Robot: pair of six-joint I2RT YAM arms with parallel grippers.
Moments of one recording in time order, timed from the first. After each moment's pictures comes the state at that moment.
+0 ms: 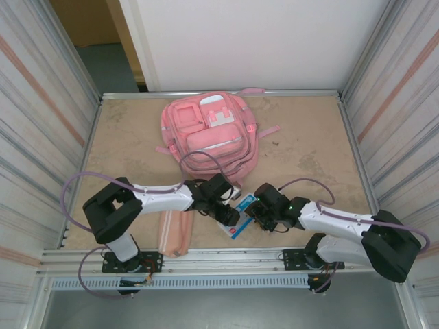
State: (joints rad) left arm -1.00 1.66 0.87 -0.32 0.31 -0.43; right arm 0.86 1.14 0.41 -0.33 -0.10 1.53
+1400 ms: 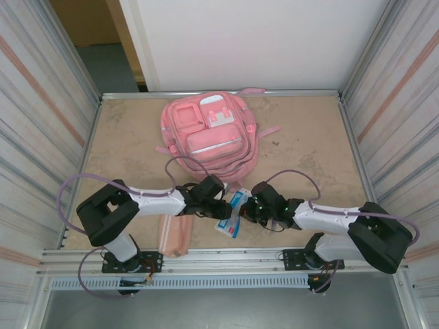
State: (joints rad) left arm -0.98 1.61 0.72 -0.09 0.24 -0.70; right arm 0.88 1.22 0.37 -0.02 -0.17 1.24
